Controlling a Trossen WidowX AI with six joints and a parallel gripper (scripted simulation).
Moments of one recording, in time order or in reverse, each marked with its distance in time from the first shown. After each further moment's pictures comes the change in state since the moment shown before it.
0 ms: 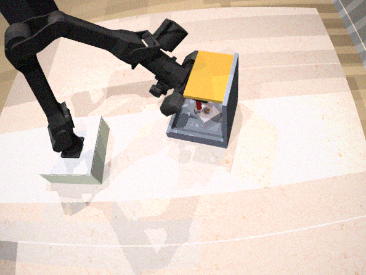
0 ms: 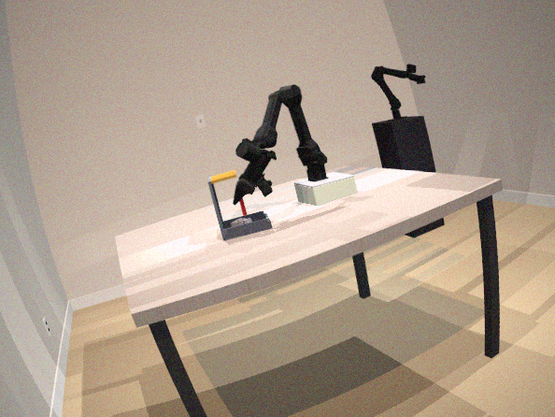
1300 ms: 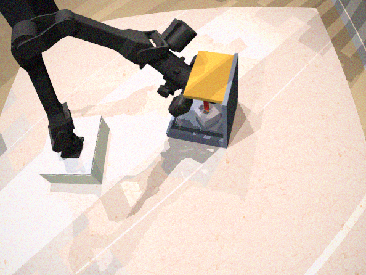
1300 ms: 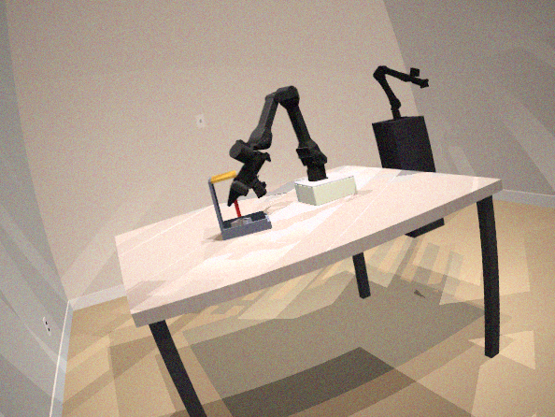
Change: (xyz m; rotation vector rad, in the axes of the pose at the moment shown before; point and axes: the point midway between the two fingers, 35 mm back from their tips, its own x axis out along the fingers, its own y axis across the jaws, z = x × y) arm 0.014 -0.004 -0.015 0.002 0.002 0.000
